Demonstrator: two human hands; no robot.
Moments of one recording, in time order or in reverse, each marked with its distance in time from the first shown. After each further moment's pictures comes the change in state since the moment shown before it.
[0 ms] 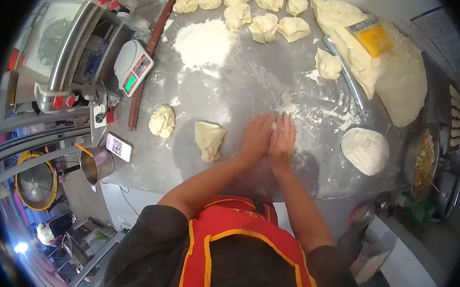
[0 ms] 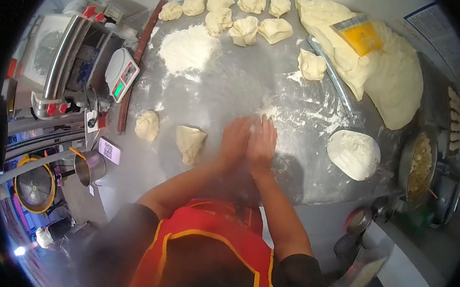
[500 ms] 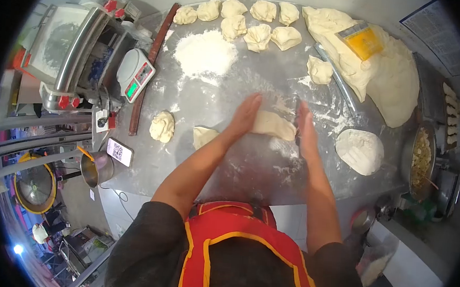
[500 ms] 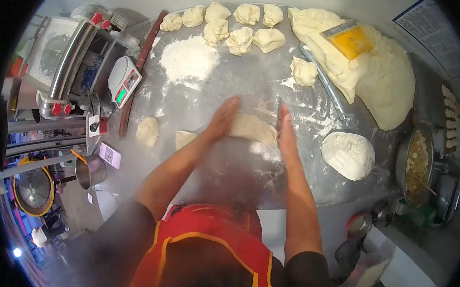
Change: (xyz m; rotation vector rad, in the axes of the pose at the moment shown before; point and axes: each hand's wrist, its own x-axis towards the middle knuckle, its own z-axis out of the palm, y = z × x) left_hand 0.070 -0.042 -0.017 -0.687 -0.145 -0.422; right_hand 0.059 0.058 -0.045 0.617 -0.197 0.380
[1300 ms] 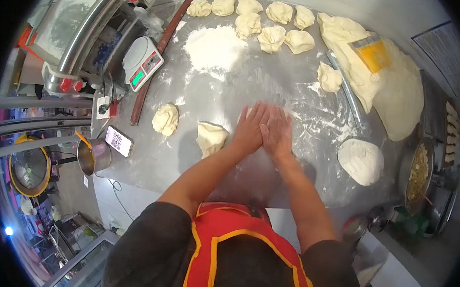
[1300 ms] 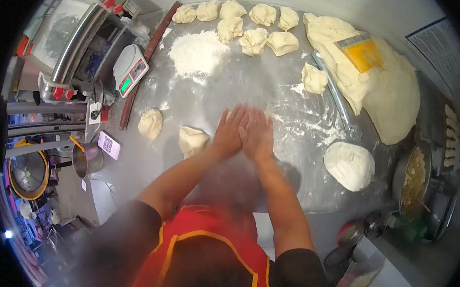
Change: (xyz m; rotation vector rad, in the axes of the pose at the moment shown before) left_hand -0.045 -0.014 0.011 1.155 -0.002 0.392; right_hand -0.009 -0.013 0.074 -0.766 -0.134 -0.474
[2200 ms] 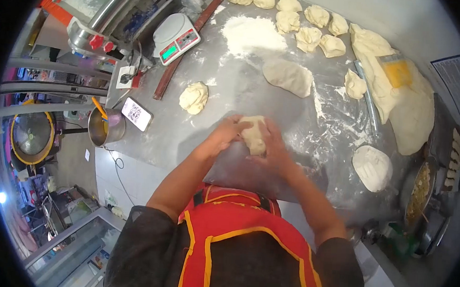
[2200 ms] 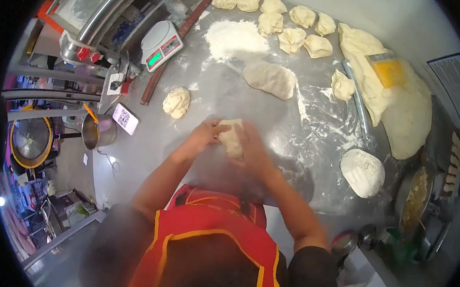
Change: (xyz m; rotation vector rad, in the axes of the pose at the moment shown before) left_hand -0.096 -0.074 -0.077 -1.560 -0.241 -0.852; right_hand -0.045 -0.083 -0.006 0.419 -0.249 -0.315
